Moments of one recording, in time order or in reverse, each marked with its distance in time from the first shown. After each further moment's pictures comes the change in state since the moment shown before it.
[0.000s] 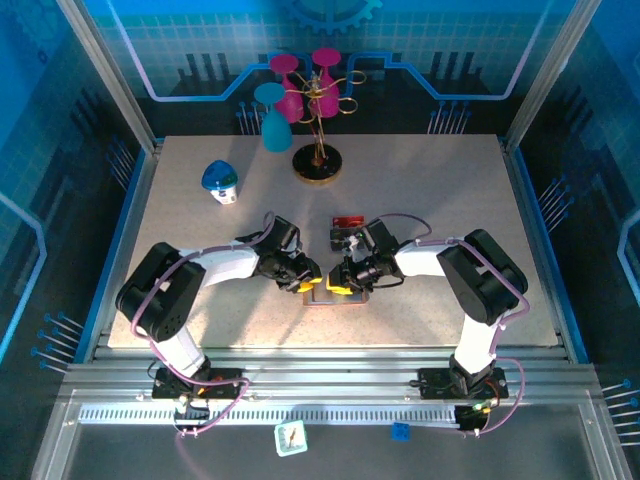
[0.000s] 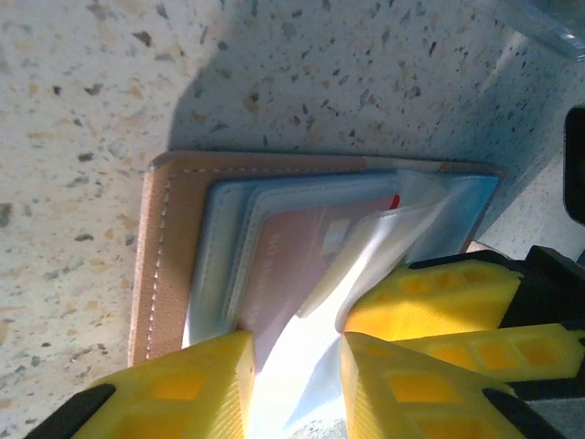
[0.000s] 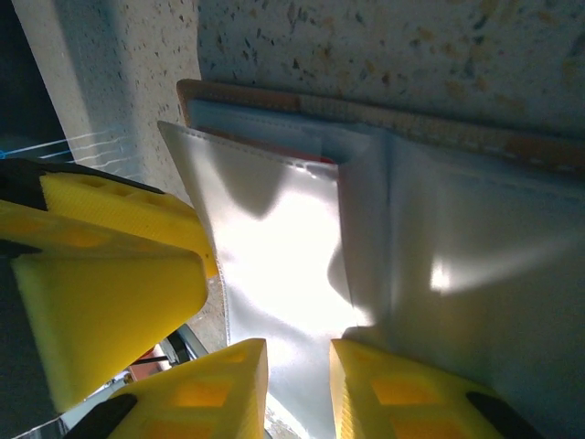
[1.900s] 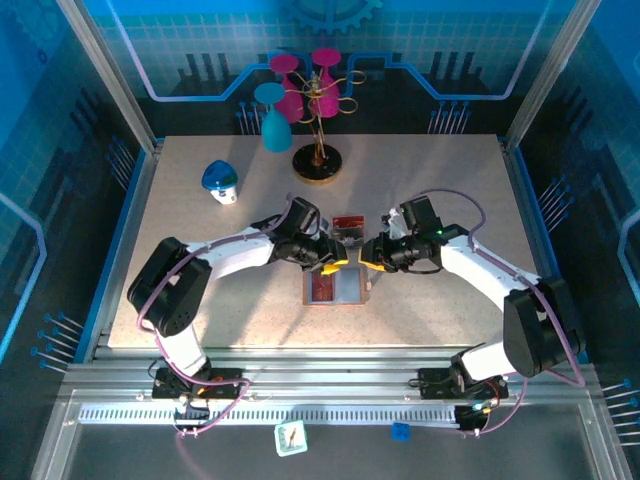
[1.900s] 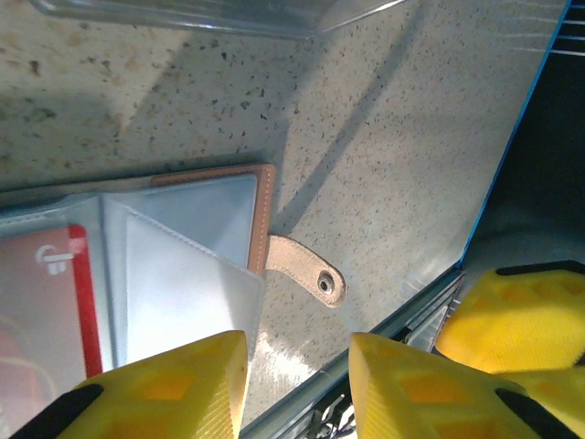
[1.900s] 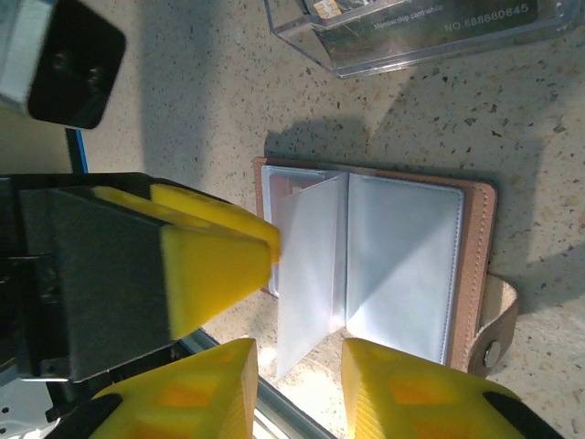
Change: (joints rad) left arm -0.079 0.068 0.222 0.017 0.073 -0.016; right arm -0.195 -0.398 0.043 -0.401 0.132 -0.129
